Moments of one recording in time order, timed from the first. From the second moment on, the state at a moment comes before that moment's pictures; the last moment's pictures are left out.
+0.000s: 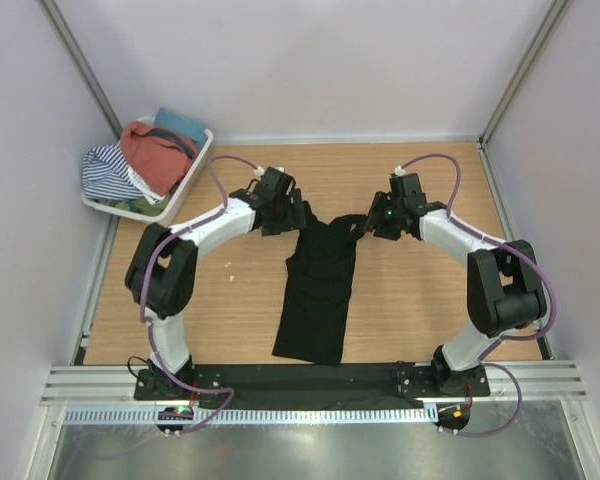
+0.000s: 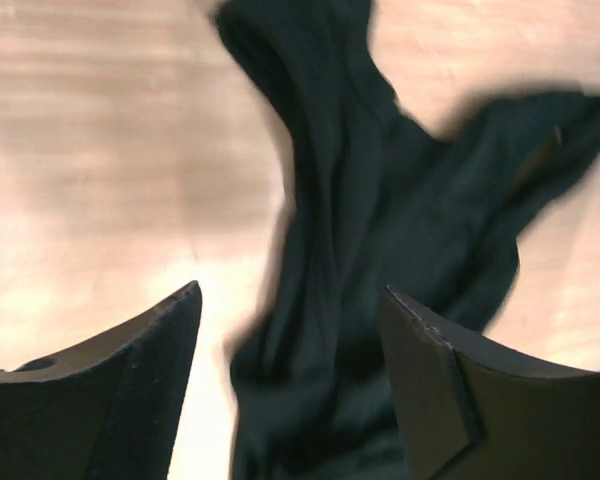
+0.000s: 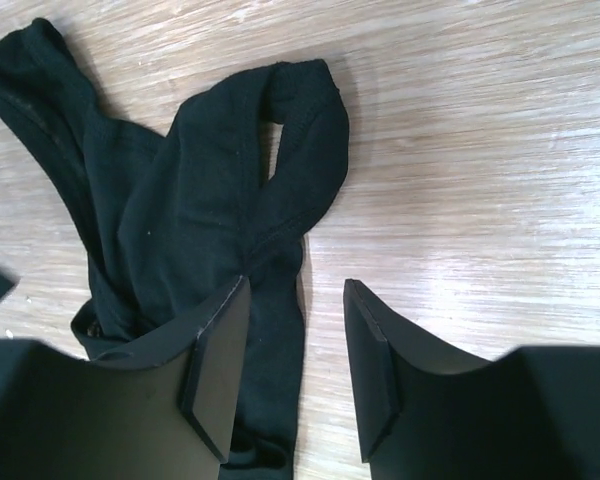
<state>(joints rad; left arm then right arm) -0.57 1.86 1.38 -0.44 -0.04 -0.64 0.25 1.63 1.03 -0.29 -0.12 0.55</state>
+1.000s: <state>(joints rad) -0.48 2.35 1.79 -0.17 0.02 -0.74 0.26 2.14 1.50 -0.22 -0.14 0.61</state>
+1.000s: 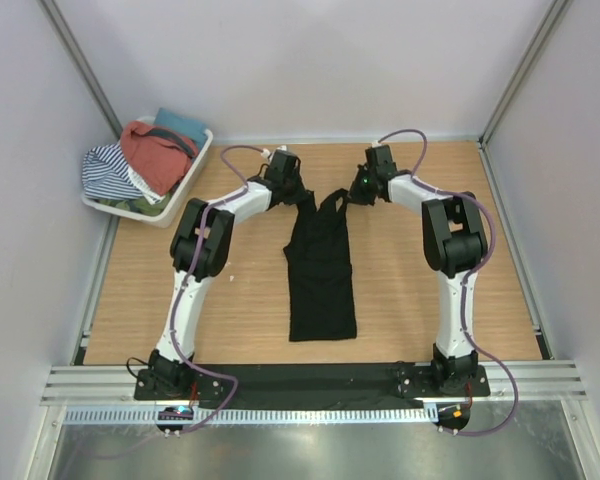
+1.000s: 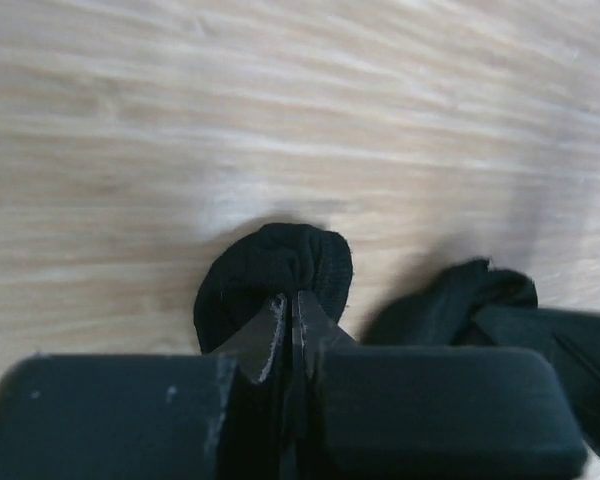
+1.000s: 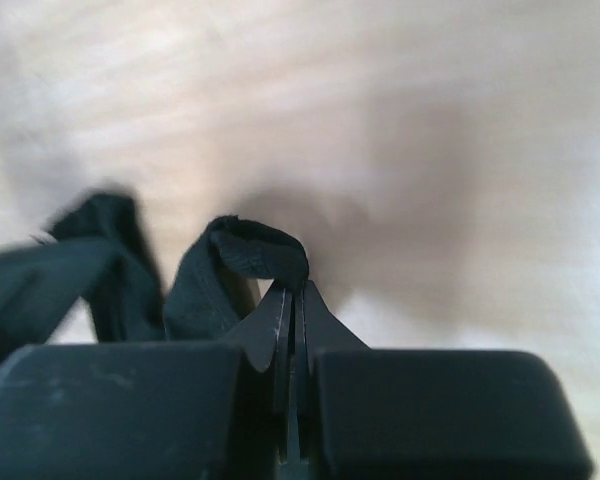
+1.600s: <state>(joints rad) -0.35 2.43 1.95 -0.14 0.06 -0.74 0.27 2.29 1.83 -0.32 -0.15 0.59</state>
